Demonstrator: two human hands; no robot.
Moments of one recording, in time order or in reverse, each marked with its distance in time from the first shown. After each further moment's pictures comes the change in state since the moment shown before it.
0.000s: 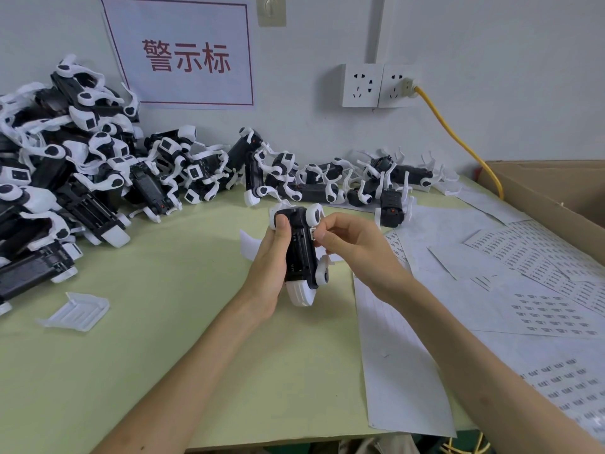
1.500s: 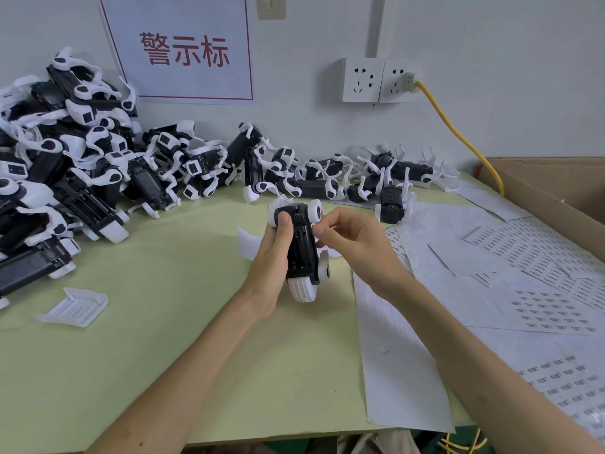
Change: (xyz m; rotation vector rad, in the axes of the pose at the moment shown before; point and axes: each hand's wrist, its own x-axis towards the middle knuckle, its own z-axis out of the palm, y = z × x) left_hand 0.001 -0.007 0.000 0.002 -0.019 0.050; right_hand 0.001 0.002 0.001 -0.038 0.064 -0.010
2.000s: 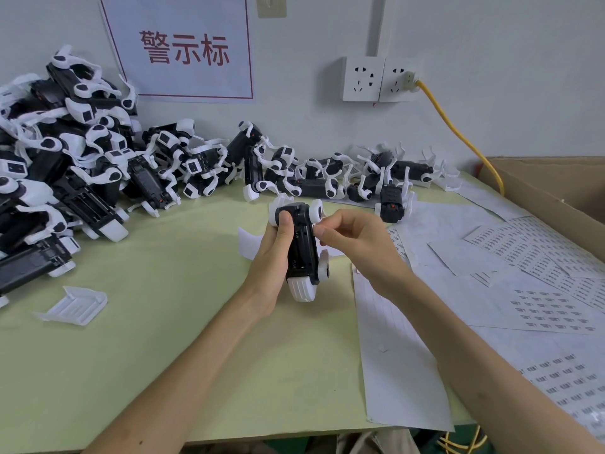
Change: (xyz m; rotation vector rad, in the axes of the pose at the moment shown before) left_hand 0.001 0.000 0.000 0.001 0.009 -0.044; right_hand -0.001 -0.001 -0.002 0.043 0.009 0.060
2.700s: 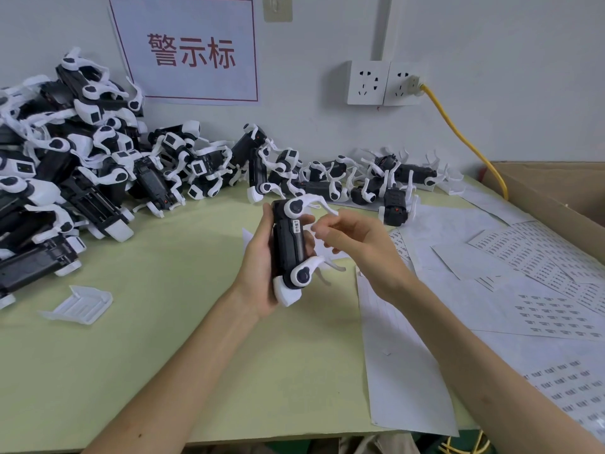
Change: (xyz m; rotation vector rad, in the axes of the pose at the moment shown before) left_hand 0.007 0.006 -0.012 -0.540 -0.123 -0.184; right_hand -0.003 -0.005 0.002 0.033 -0.070 -0.057
